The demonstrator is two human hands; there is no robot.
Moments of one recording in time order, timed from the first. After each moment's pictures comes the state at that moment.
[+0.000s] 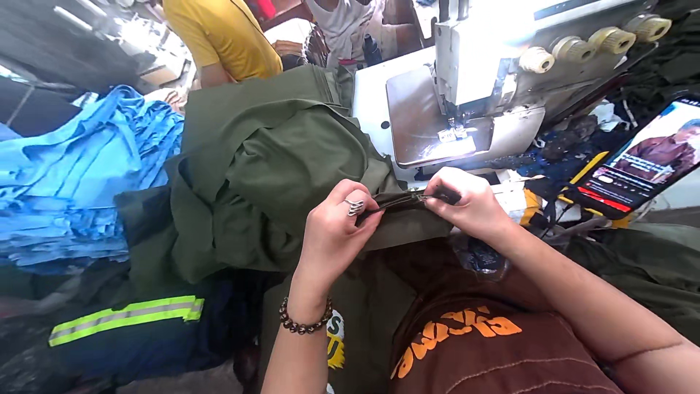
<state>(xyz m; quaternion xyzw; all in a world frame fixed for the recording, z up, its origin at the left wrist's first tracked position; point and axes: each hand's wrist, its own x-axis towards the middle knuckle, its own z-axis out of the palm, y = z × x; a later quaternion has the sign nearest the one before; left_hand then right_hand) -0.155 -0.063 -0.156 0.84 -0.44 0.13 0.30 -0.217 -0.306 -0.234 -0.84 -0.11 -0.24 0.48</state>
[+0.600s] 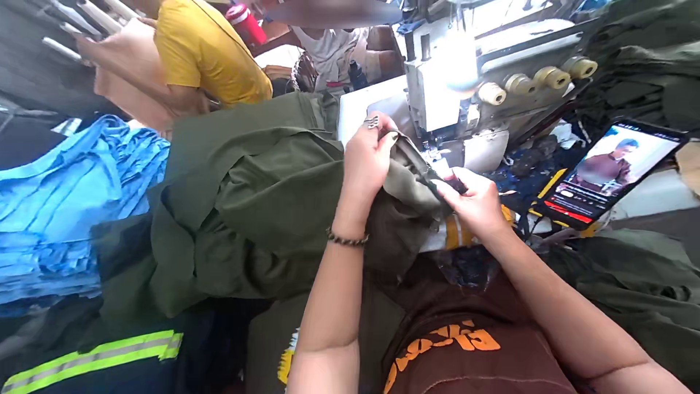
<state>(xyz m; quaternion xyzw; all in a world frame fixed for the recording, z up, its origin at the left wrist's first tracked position) -0.073 -0.193 -0.158 0.83 -0.37 0.08 0.40 -0.218 -0.339 -0.235 -0.83 0.12 -0.25 0.48</state>
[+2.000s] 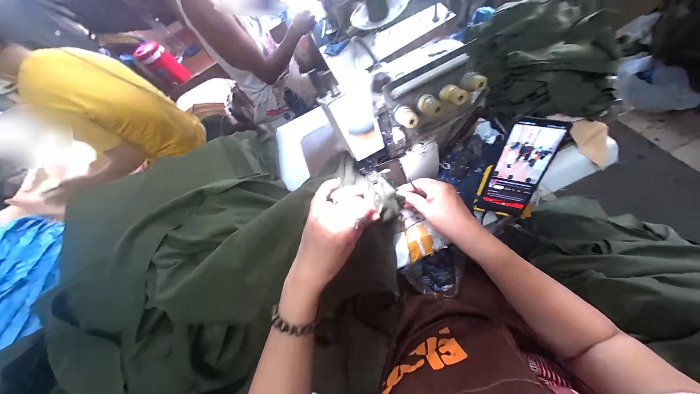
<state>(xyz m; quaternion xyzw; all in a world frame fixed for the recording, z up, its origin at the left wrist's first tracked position) -0.099 -0.179 -0.185 0.71 -0.64 0.12 0.25 -0.228 -0.370 -0.221 -0.80 0.19 -0.15 0.54</state>
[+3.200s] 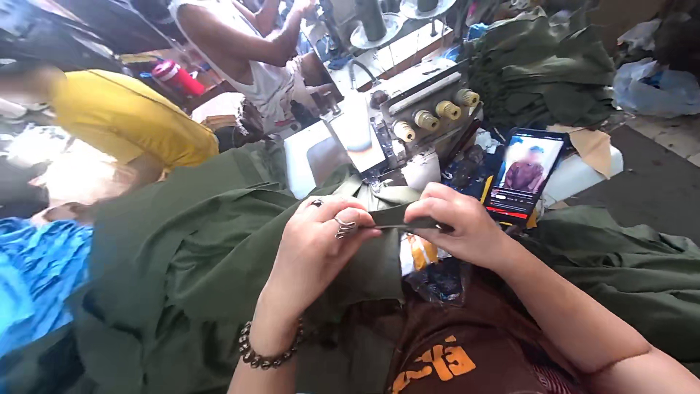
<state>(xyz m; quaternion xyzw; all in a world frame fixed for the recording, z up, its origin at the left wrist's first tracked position) -0.106 -0.169 -0.117 0.71 -0.64 0.10 0.27 -0.252 -0.382 -0.194 -0.84 -0.10 -0.33 0.41</state>
